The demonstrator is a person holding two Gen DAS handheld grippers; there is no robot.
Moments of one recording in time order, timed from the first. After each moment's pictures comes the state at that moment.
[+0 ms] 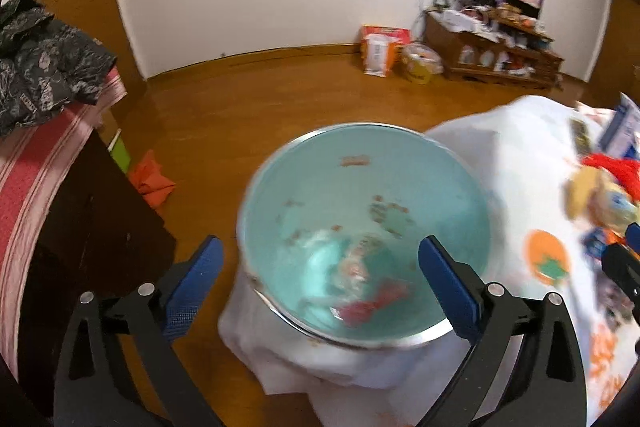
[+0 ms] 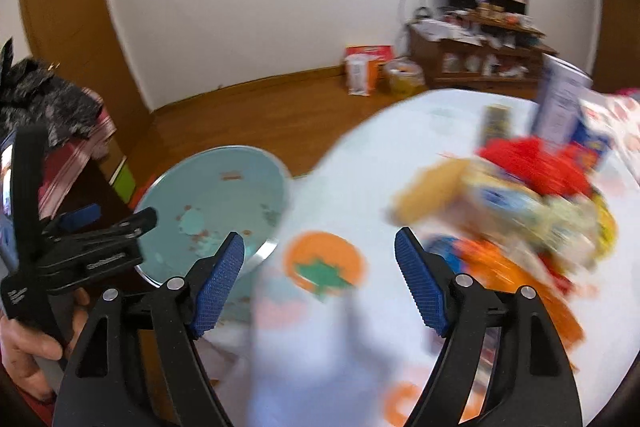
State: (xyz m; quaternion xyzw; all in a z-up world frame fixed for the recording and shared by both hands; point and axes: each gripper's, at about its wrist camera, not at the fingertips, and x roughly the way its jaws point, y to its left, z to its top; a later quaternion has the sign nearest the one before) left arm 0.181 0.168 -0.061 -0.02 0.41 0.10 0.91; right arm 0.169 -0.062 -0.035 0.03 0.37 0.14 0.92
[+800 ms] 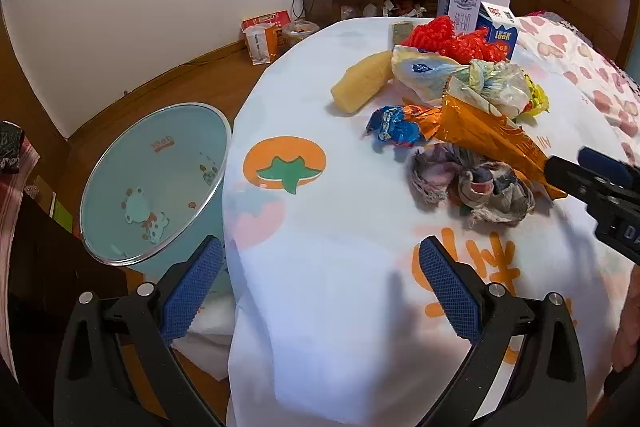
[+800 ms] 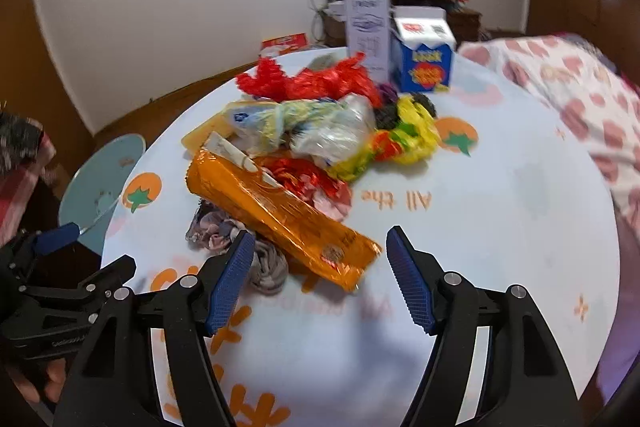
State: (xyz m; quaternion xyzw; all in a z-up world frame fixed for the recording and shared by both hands) left arm 0.125 -0.019 -0.076 0.07 0.44 -0.06 0.89; right arm 0.119 -0.222 -0.064 0.05 0.39 0.04 0.92
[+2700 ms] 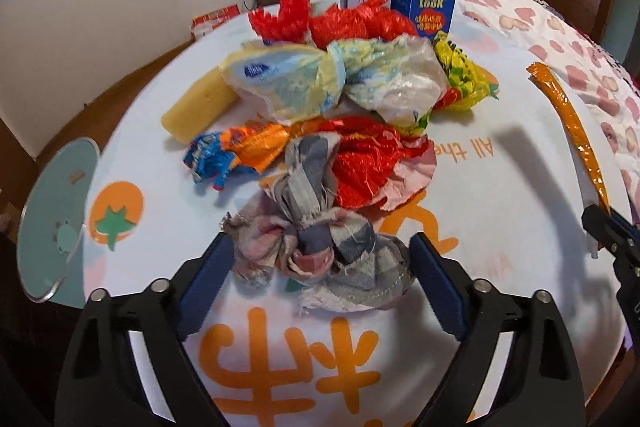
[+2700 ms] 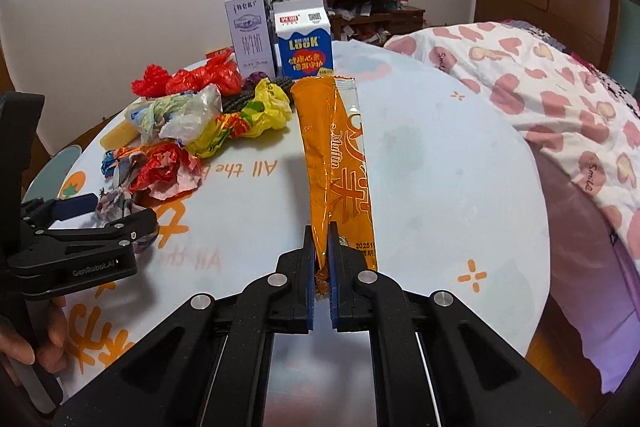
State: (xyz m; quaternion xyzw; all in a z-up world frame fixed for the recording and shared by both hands) left arm 0.161 -0.134 -0.101 0.08 0.46 -0.12 0.87; right arm 0.072 -0.315 -0.082 0.07 0.39 -0.06 0.92
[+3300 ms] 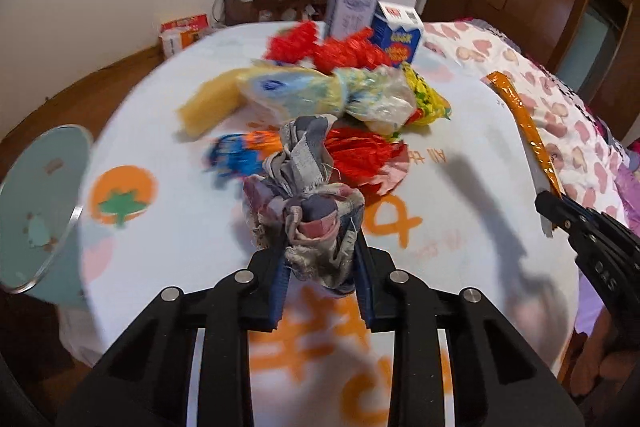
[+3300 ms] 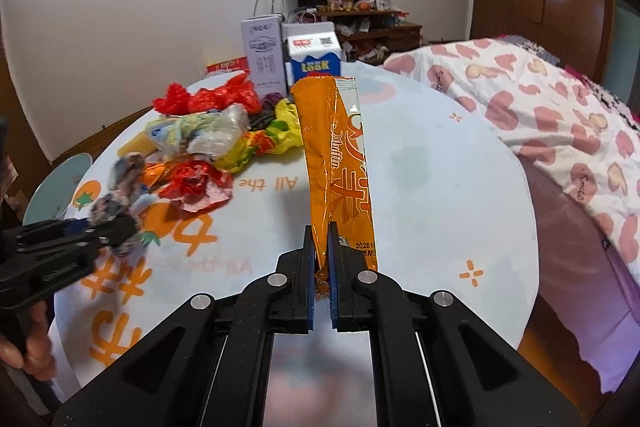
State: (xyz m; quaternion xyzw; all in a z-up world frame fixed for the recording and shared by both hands) left arm 0.129 -0.079 -0.075 0.02 0.43 -0.20 0.88; right arm 0.057 -0.289 -0.058 0.05 0.36 -0.06 0.93
